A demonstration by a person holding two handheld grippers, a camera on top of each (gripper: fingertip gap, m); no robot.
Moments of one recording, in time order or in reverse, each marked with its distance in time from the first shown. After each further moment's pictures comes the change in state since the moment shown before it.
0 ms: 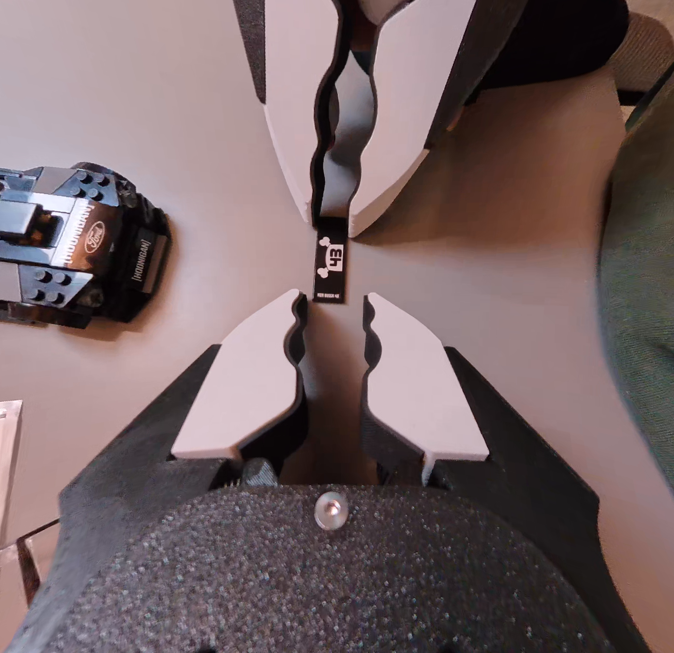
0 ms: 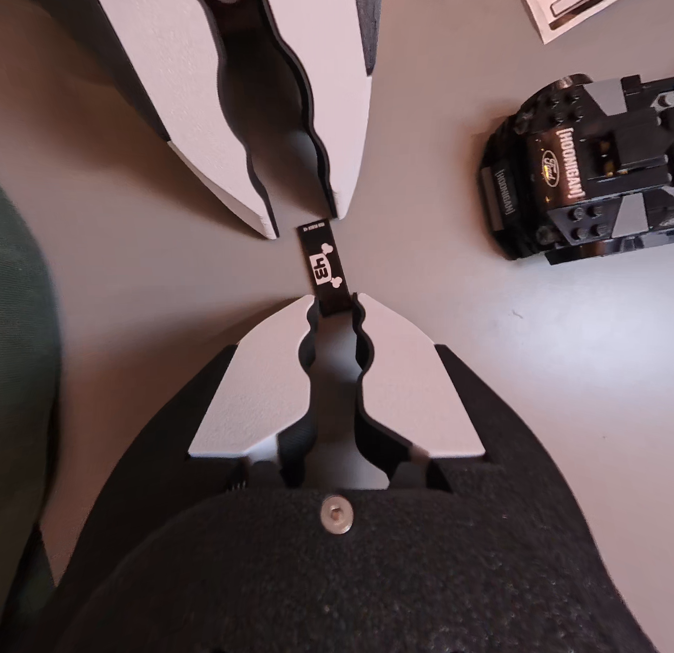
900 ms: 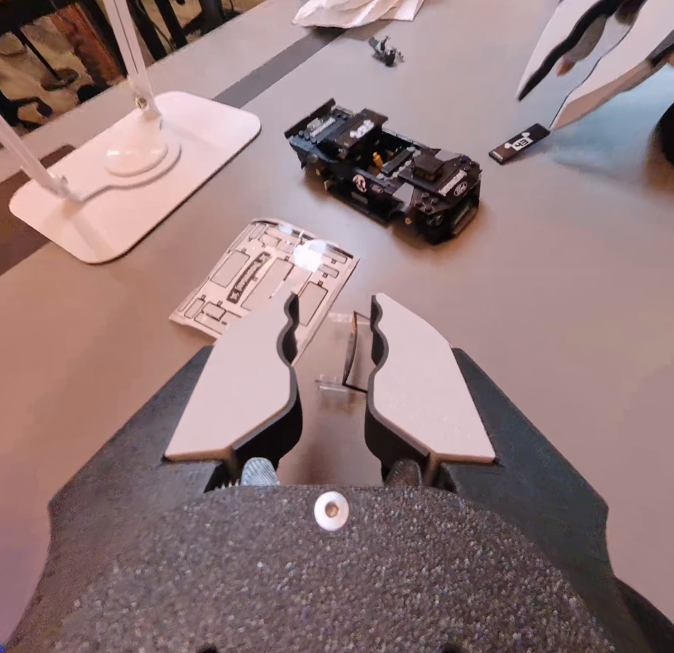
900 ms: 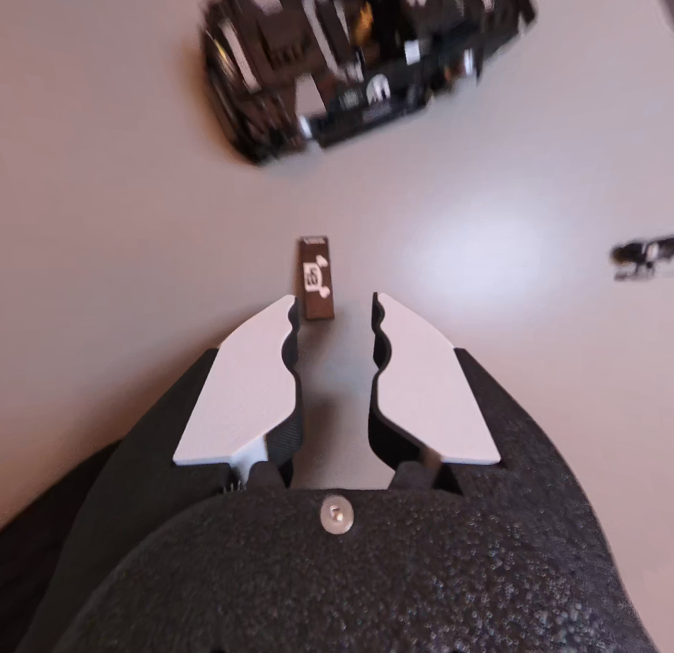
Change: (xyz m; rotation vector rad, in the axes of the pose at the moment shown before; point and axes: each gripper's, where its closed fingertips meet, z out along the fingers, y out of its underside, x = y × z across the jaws) left arm -0.120 0.037 -0.117 0.188 -0.562 -0.270; right arm 0.113 0.036 -0.055 0.011 0.217 0.126
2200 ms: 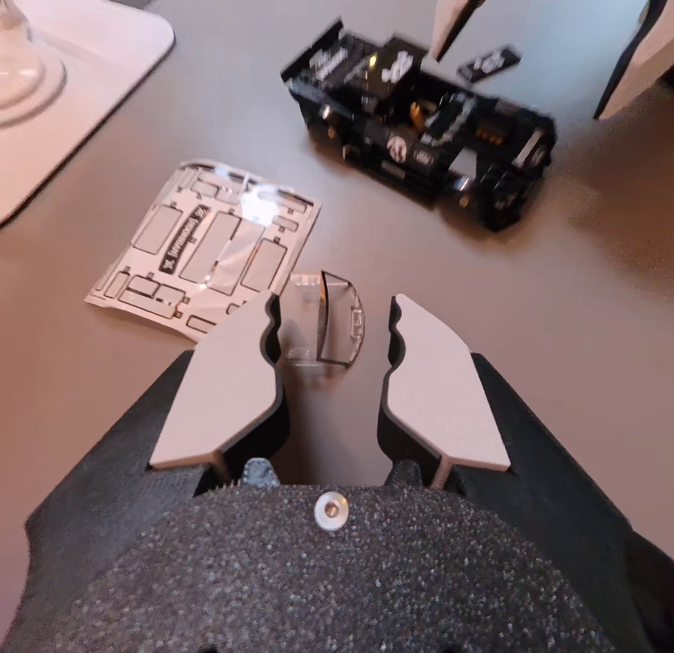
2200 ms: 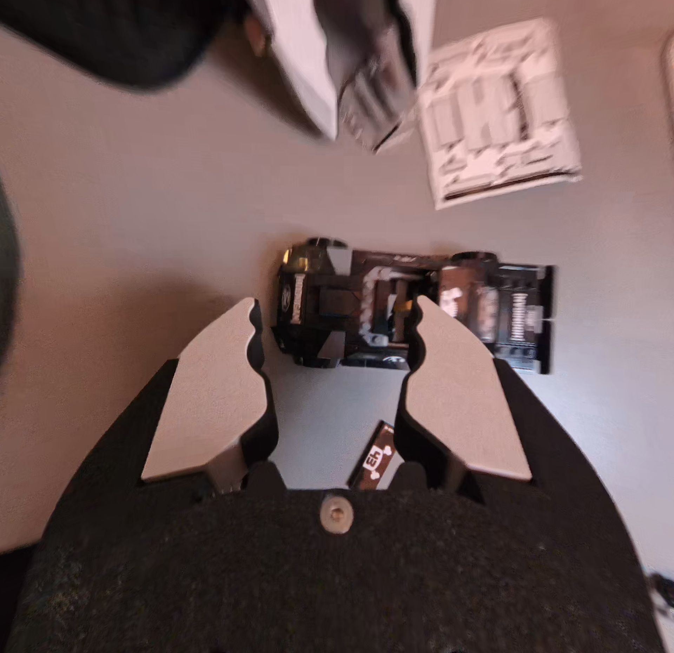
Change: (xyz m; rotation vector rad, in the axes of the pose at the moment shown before) left arm 0.017 0.033 0.012 -0.129 0.151 0.017; right arm -0.075 -0.097 0.023 0.090 -0.326 -0.319
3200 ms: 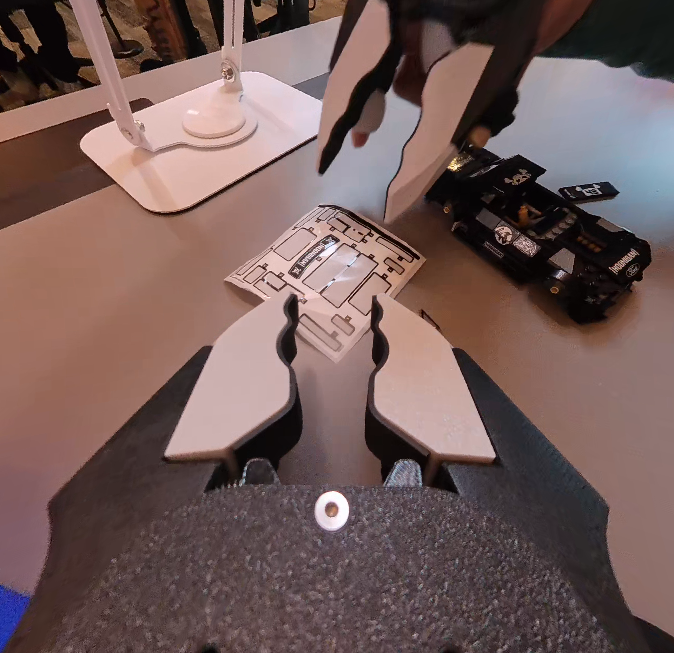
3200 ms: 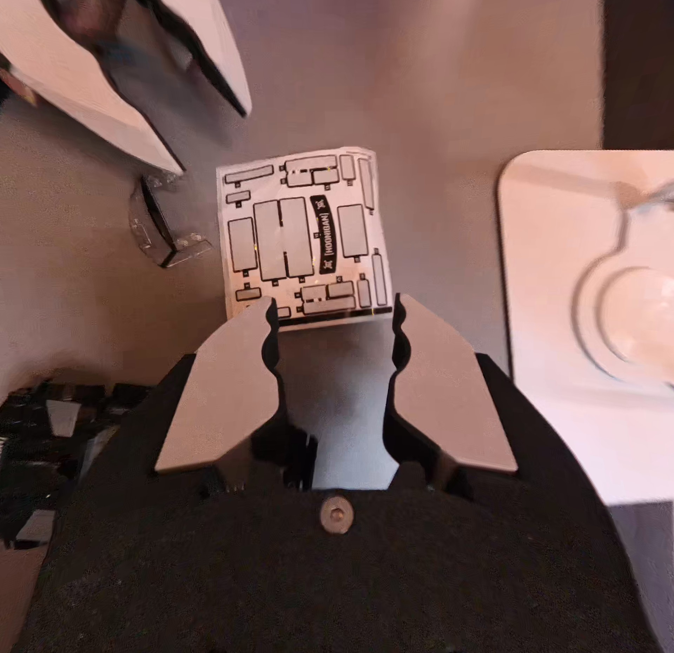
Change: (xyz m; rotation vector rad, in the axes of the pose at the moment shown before) left arm -0.056 -0.016 -0.026 0.191 -0.252 -0.193; right arm 0.125 -0.057 0.081 -0.032 -0.031 -0.106
